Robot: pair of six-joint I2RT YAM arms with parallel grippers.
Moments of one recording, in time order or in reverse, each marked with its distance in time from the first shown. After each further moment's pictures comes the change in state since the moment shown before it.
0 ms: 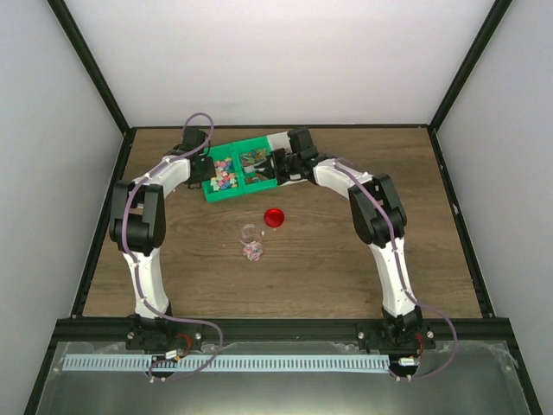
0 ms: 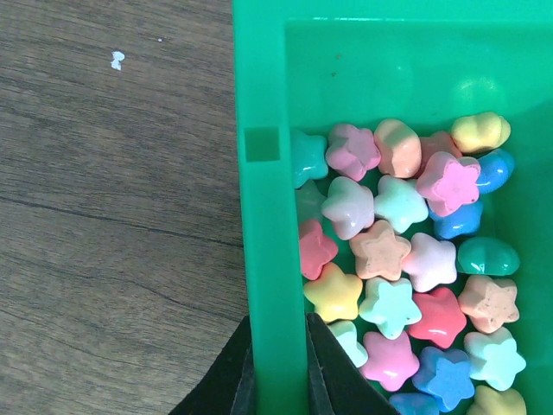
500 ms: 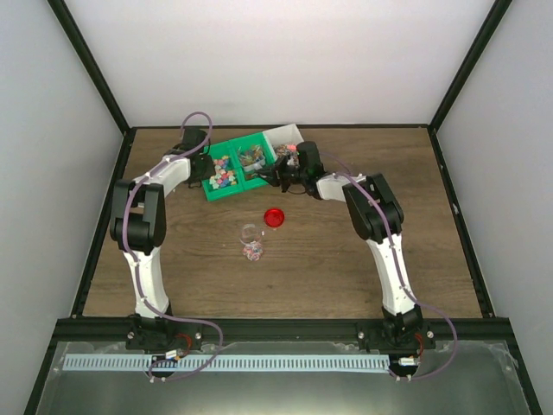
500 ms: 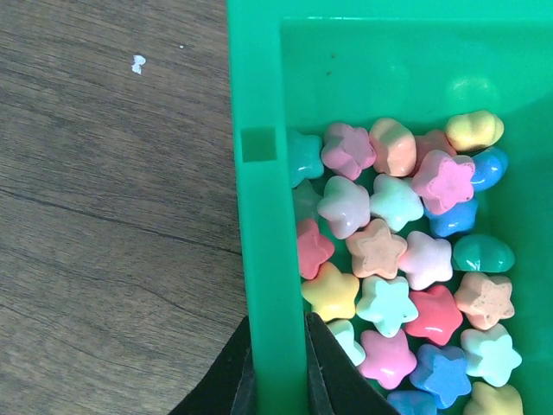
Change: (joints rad) left arm 0.001 0.009 0.010 0.005 -0.018 -0.053; right arm -0.038 0.094 -0.156 0.488 -0.103 -0.178
